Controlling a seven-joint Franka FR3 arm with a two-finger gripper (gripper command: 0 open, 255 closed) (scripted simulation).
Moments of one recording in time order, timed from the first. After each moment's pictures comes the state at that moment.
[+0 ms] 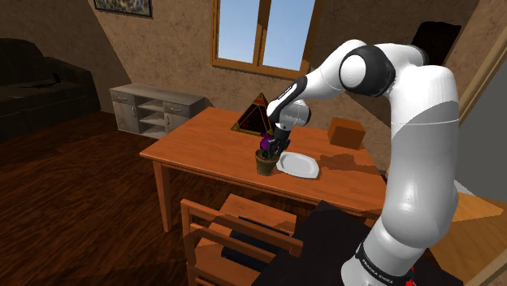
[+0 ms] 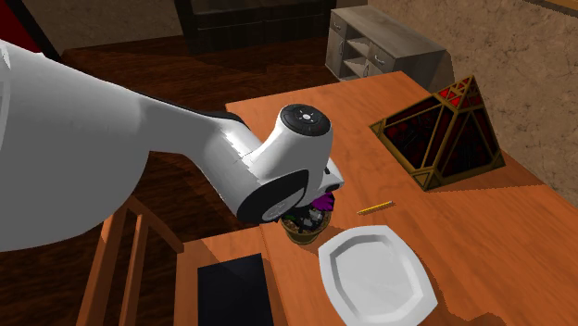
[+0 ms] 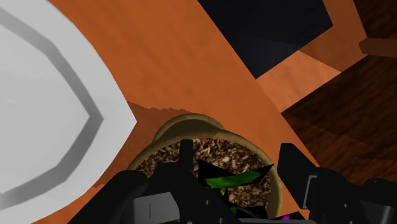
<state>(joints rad) -0.17 0.41 -0.30 -2.04 0.35 2.45 -0.45</state>
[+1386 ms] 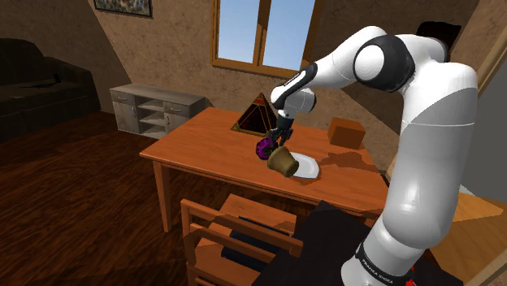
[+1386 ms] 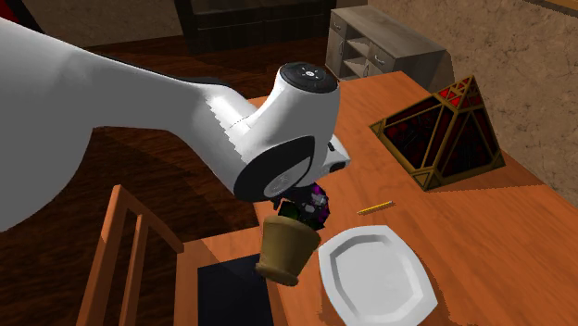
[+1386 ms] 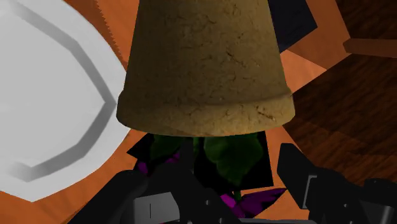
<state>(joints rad) -0.14 0.30 -0.34 -2.03 0.28 2.33 -0.39</state>
